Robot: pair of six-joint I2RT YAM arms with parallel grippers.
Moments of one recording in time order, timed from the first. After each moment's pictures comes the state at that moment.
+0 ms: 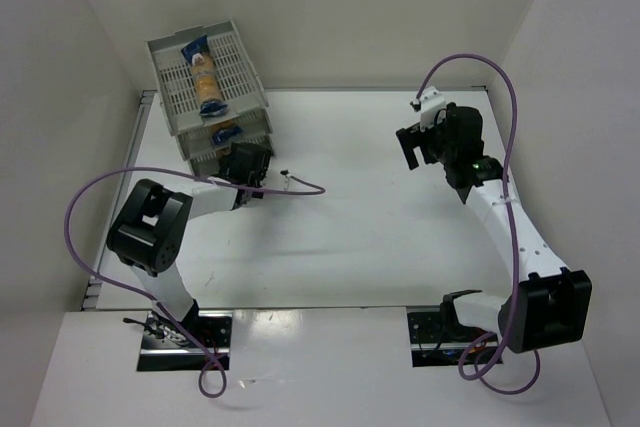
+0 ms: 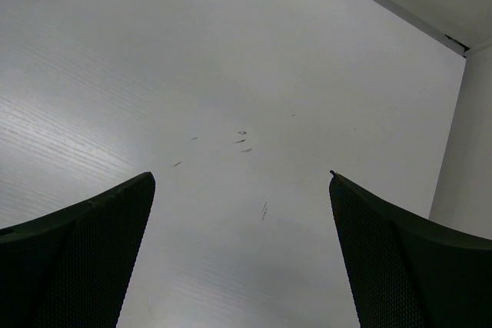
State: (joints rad) left arm -0.37 1.75 0.90 0.13 -0.42 1.49; right arm 0.15 1.22 1.04 -0.29 -0.07 -0.35
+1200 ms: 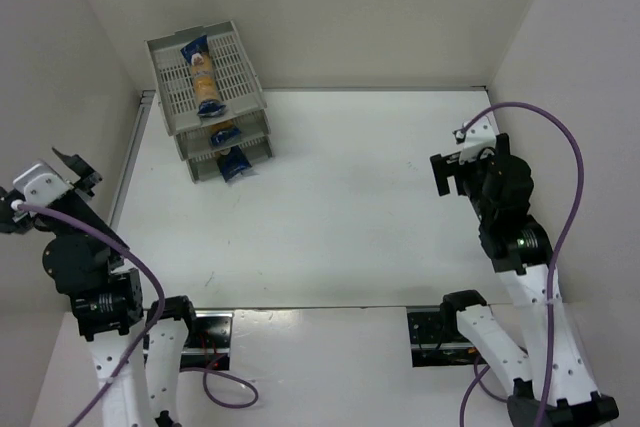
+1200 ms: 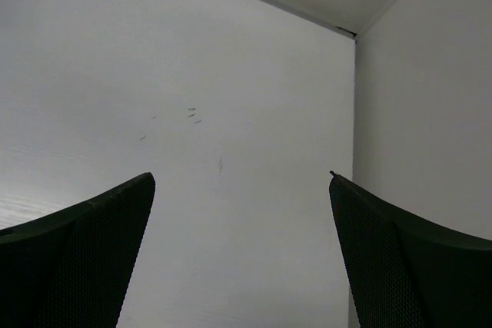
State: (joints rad) left arm 0.18 0.45 0.91 0.11 -0.58 0.28; right arm 0.15 0.75 0.96 -0.49 0.10 -0.32
